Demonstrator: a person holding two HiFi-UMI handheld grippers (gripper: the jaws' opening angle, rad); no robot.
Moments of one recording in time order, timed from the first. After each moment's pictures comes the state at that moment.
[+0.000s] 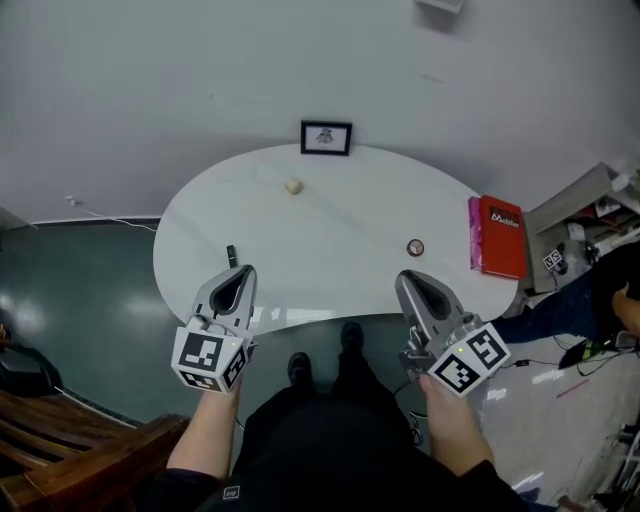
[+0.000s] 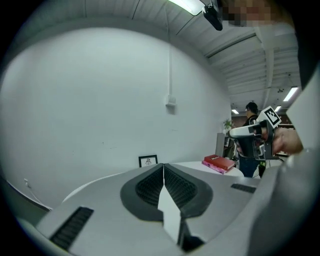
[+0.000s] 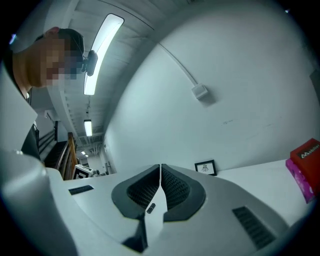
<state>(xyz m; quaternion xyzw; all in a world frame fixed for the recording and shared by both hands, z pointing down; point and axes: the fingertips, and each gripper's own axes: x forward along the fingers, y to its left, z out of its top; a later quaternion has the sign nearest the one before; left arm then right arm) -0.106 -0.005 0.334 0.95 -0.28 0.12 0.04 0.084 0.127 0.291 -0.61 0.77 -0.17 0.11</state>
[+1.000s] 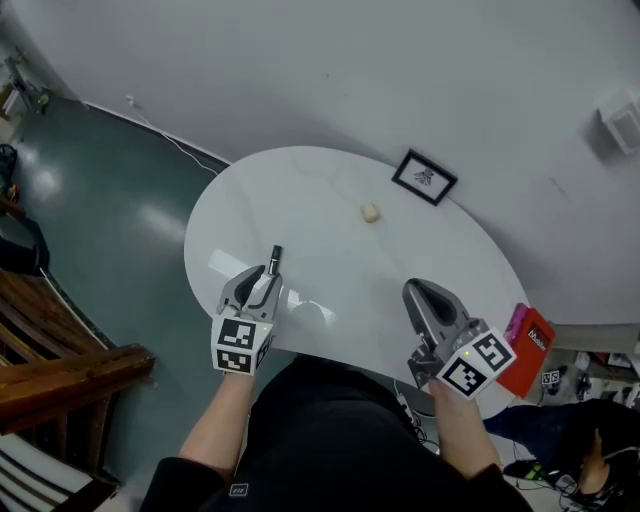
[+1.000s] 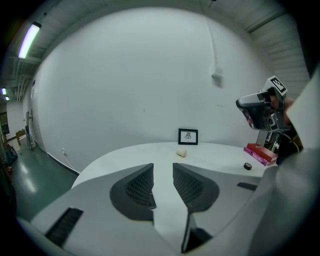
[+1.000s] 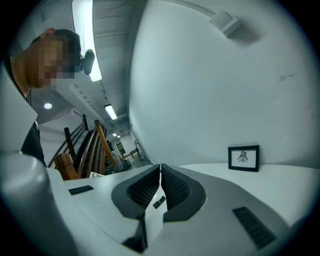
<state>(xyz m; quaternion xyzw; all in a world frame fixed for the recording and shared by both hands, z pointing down) -0.161 -0.097 0.471 0.85 -0.46 0.20 0.14 0.054 -0.051 0.343 -0.43 0.87 -0.24 0.00</state>
